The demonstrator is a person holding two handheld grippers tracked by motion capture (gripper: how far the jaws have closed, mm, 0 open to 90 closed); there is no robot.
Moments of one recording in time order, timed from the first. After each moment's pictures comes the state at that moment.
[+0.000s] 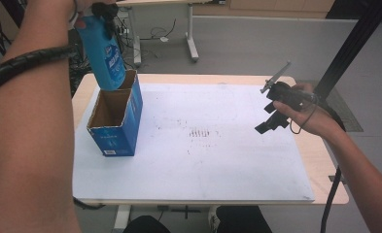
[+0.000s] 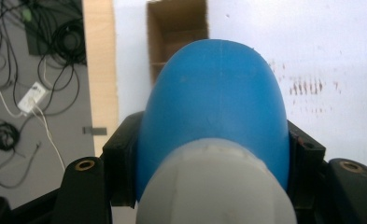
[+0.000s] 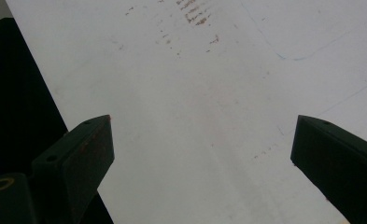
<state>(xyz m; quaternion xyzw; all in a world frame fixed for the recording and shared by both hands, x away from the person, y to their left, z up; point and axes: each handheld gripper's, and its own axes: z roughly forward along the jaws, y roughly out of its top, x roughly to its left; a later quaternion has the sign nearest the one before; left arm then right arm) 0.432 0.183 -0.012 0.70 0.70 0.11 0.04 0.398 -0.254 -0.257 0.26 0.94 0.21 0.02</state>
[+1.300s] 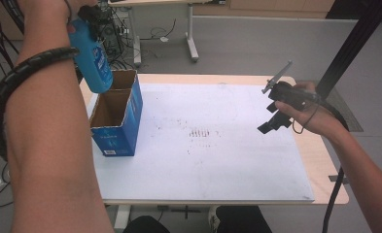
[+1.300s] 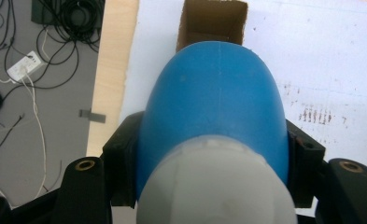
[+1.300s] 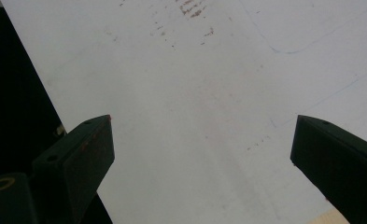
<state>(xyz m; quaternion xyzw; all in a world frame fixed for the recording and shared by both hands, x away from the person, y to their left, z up) 0.438 0.215 -0.034 0.64 0.76 0.11 0.05 0.397 -0.257 -0.255 0.26 0.95 0.20 0.03</state>
